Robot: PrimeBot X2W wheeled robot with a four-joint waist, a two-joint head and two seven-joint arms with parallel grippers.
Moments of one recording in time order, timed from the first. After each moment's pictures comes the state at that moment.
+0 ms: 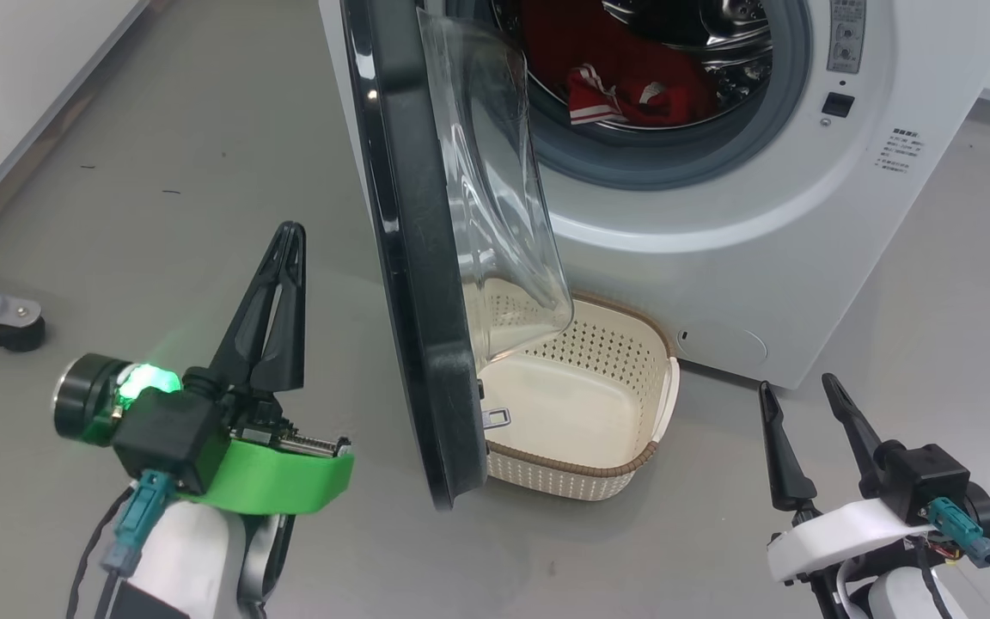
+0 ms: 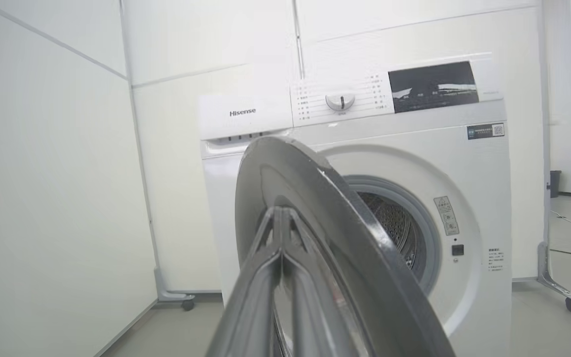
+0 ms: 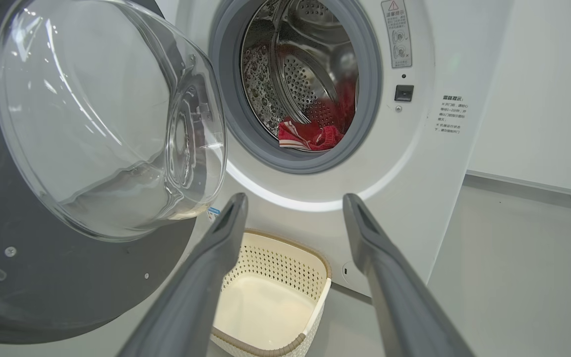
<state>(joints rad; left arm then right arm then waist) -0.22 0.04 -0.25 -0.09 -0.18 0.00 -0.26 -0.01 -0.08 0.14 0.21 0.26 0.04 -0.26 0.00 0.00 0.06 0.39</state>
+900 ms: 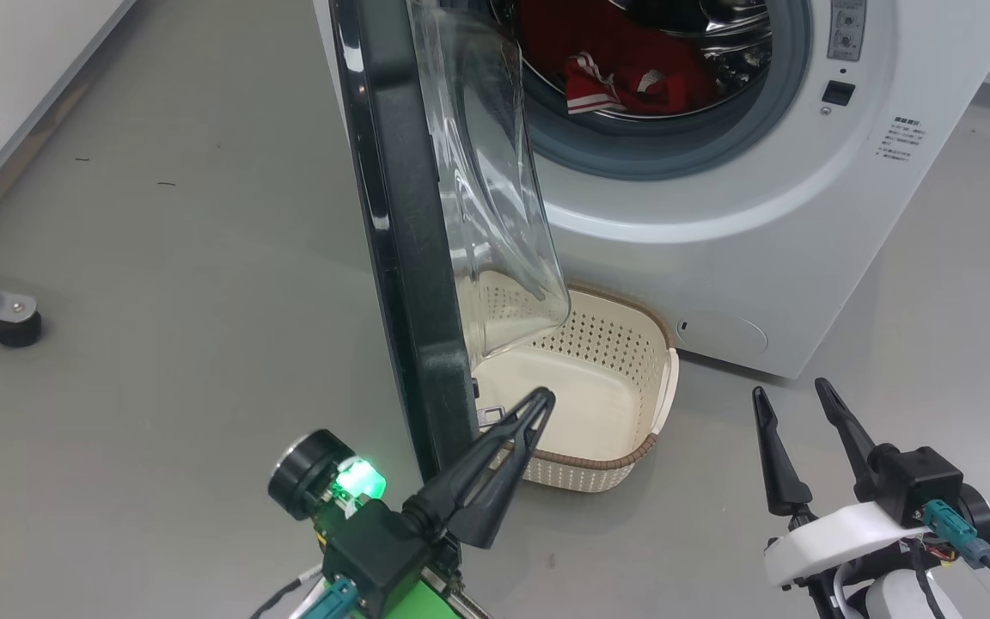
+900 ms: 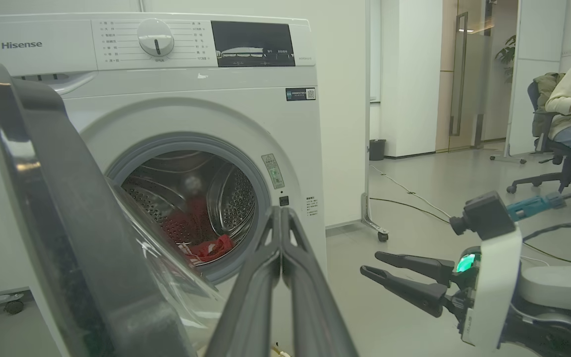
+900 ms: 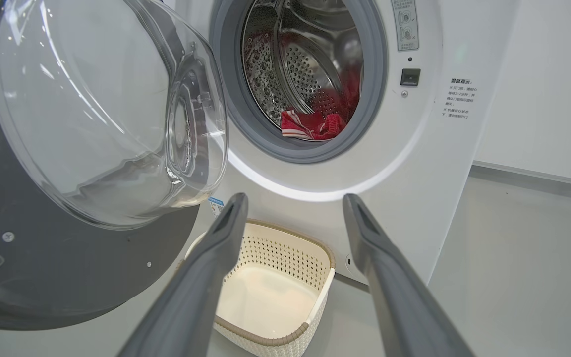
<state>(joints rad) -0.12 0.06 -0.57 -0.22 -0.23 -0.11 -0.18 -0.01 -0.06 0.12 0.22 0.23 0.07 -0.26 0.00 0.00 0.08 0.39</state>
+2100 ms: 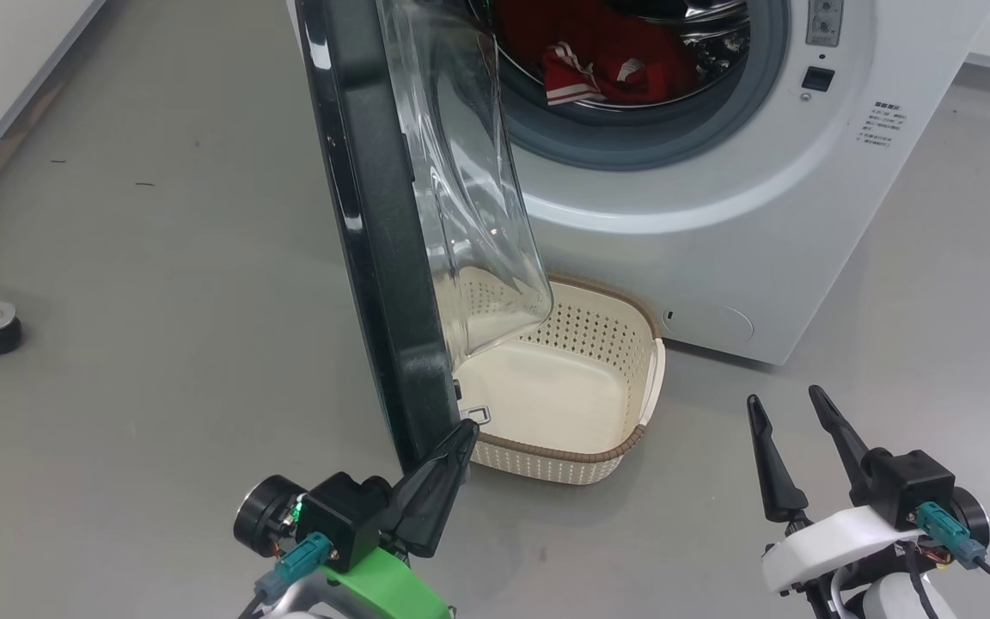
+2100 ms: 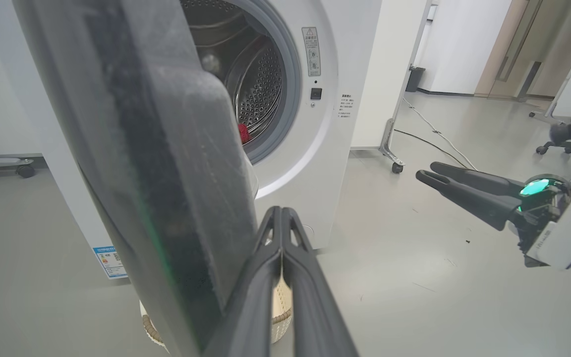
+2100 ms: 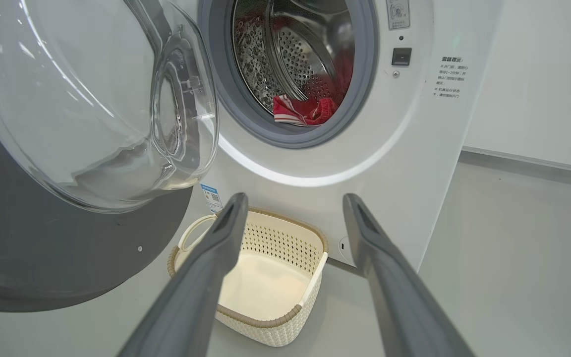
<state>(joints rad) -0.09 0.07 -0.54 0.00 -0.35 -0.10 -0.08 -0.01 -0.05 0.11 0.25 0.21 0.10 -0.26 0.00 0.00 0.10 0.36</state>
